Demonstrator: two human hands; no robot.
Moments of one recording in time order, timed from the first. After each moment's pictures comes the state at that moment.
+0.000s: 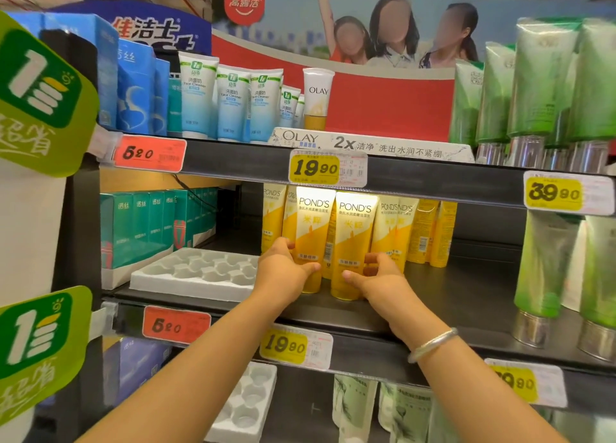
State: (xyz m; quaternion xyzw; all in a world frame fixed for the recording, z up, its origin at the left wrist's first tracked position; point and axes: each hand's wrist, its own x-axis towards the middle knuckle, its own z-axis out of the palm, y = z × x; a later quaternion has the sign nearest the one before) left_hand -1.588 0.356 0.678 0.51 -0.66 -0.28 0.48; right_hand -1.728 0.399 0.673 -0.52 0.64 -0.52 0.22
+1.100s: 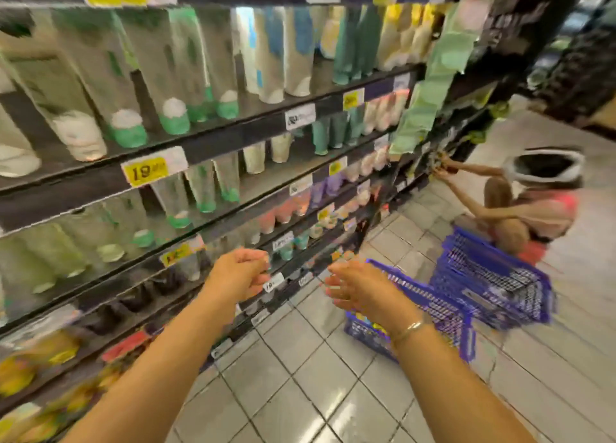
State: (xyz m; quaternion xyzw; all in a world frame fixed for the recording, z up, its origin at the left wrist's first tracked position) left_hand -1.652 0.584 0.385 0.37 -0.59 -0.71 0.07; right_hand -1.748 0.756 0.390 0.01 0.71 -0.59 0.39
